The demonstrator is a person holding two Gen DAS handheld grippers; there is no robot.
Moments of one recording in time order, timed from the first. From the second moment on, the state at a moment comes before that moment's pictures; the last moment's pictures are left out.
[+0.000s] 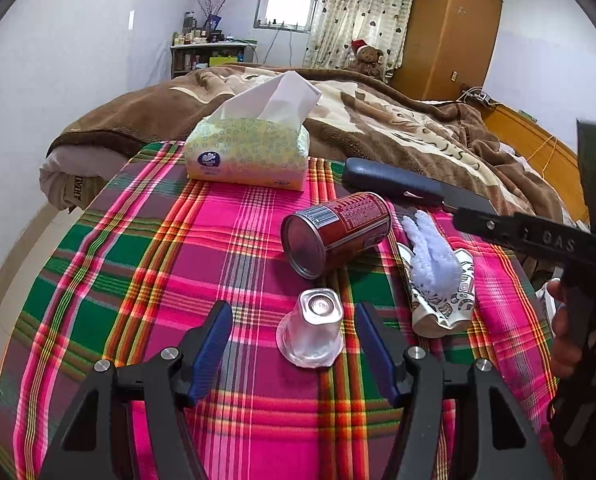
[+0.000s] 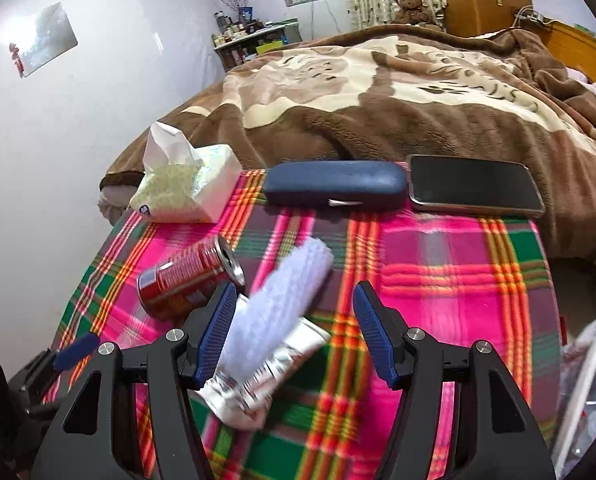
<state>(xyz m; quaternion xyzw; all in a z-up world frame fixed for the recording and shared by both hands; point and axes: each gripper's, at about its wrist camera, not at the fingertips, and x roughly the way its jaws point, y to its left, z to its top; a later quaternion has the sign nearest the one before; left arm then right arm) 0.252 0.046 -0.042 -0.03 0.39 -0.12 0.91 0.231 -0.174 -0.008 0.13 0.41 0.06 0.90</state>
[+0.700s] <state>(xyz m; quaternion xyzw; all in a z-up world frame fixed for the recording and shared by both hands) 0.275 0.033 -0.061 -0.03 0.42 -0.13 0.90 0.244 -0.146 -0.027 0.08 0.43 0.07 0.90</state>
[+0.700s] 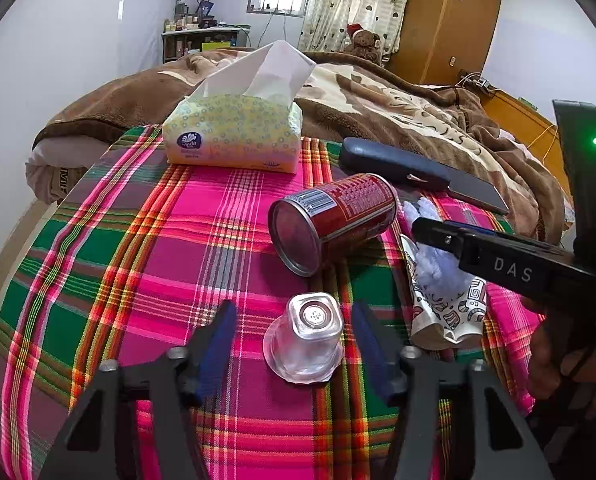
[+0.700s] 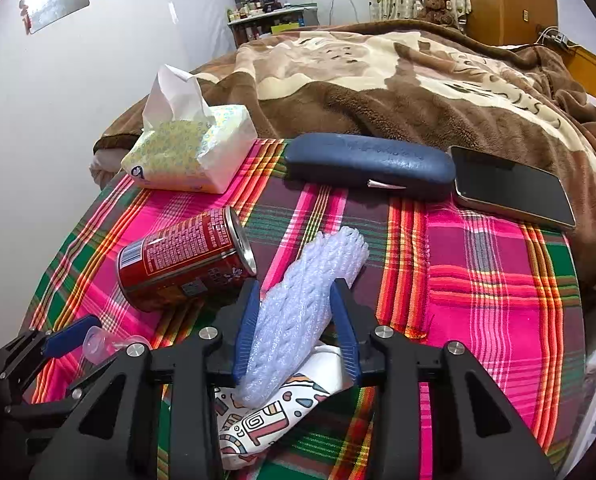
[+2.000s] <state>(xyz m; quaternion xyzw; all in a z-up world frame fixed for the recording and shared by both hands) 0.223 0.015 -0.012 -0.01 0.37 -0.13 0.92 0.201 -0.172 0.007 0.13 0.36 0.09 0.92</state>
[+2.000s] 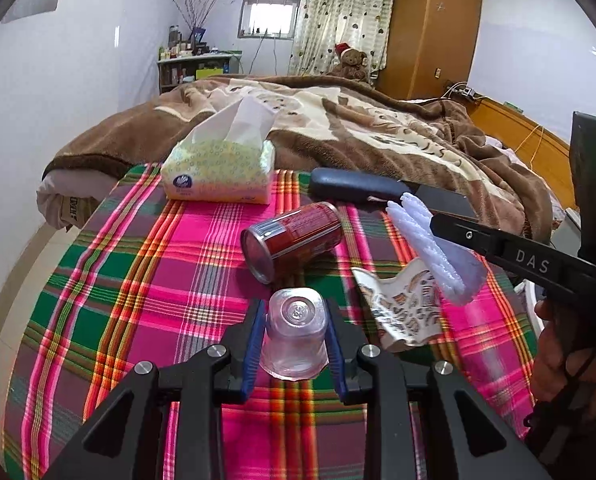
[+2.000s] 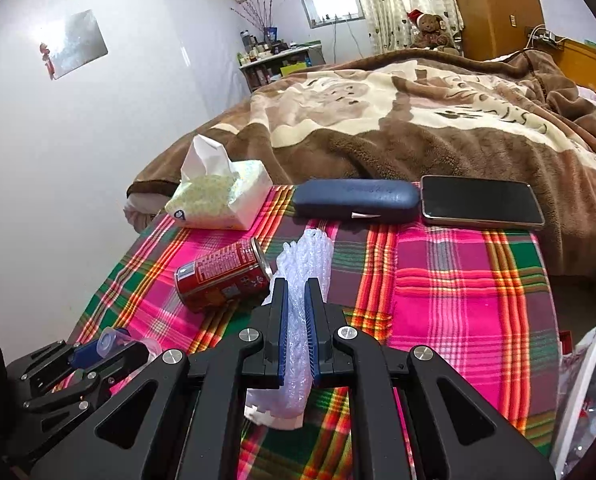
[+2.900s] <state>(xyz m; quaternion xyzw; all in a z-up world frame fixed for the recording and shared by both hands) 0.154 -0.079 0.046 0.04 0.32 -0.22 0.92 0.121 -0.251 0.042 0.16 0.30 0.05 0.94</state>
